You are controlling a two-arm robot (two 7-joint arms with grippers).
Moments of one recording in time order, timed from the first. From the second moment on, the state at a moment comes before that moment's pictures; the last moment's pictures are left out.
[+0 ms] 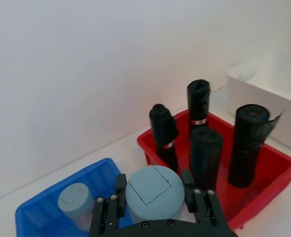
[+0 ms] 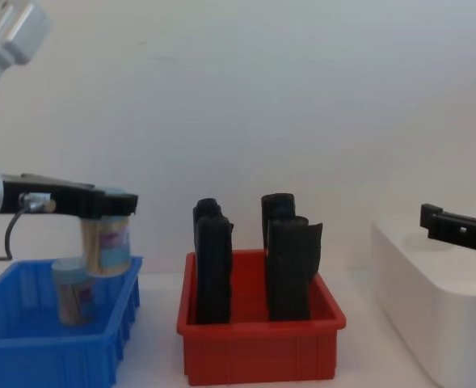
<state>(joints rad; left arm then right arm) -0.39 0.42 0.25 -1.50 -0.32 0.37 -0.27 -0.01 0.34 -0.23 -1.77 0.29 0.03 0.07</state>
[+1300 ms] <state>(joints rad) -0.47 0.43 0.27 -1.60 -0.33 0.57 -0.62 -0.01 0.34 -0.23 -1.77 0.29 0.03 0.07</state>
